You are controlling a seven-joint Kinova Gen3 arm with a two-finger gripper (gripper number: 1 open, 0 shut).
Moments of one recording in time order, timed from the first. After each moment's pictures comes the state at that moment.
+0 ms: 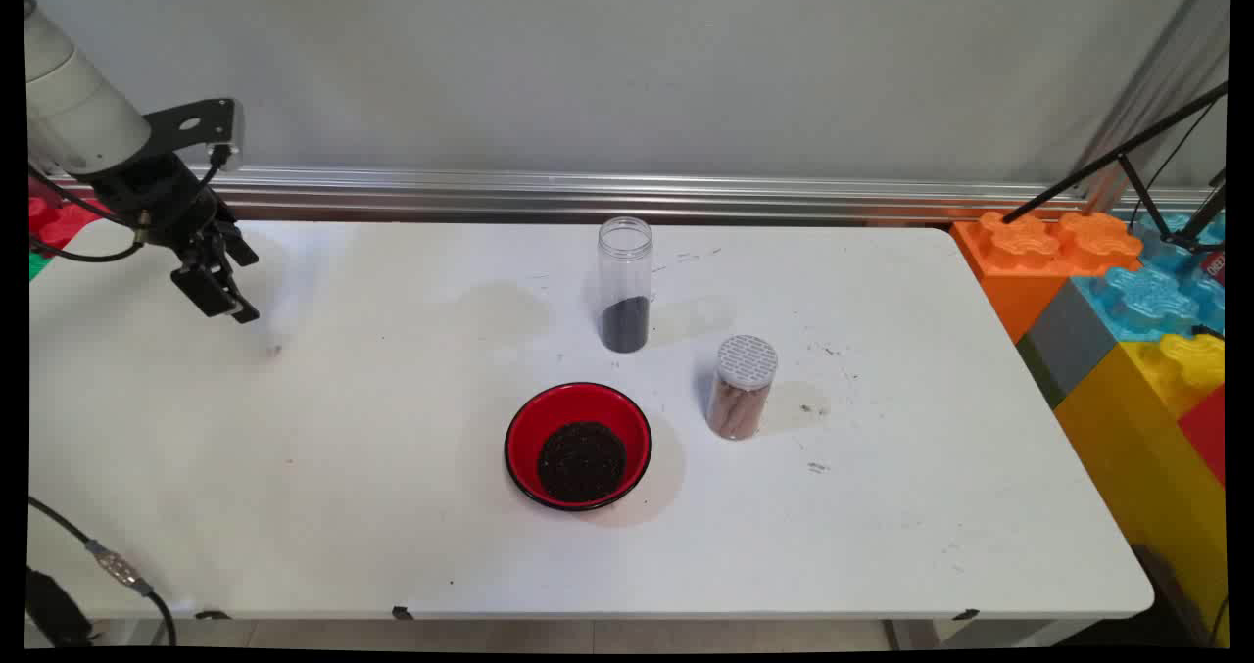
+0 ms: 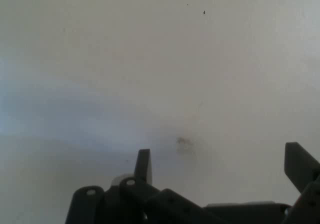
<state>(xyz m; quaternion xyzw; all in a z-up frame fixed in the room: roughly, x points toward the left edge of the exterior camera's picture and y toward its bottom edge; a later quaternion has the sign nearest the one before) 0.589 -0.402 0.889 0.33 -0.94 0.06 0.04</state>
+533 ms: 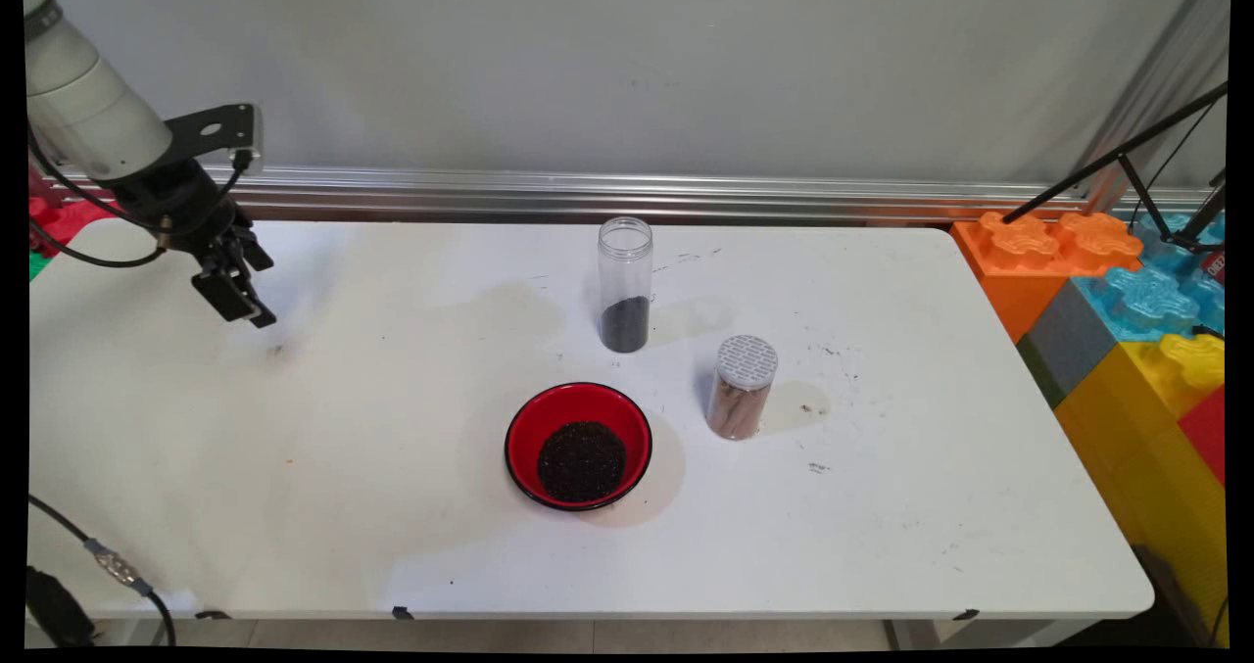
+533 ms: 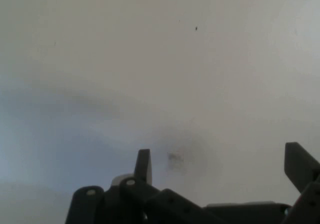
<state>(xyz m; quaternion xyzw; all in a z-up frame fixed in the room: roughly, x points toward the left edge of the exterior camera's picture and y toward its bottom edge) 0.572 -0.407 0.884 0.34 -0.94 0.05 0.05</state>
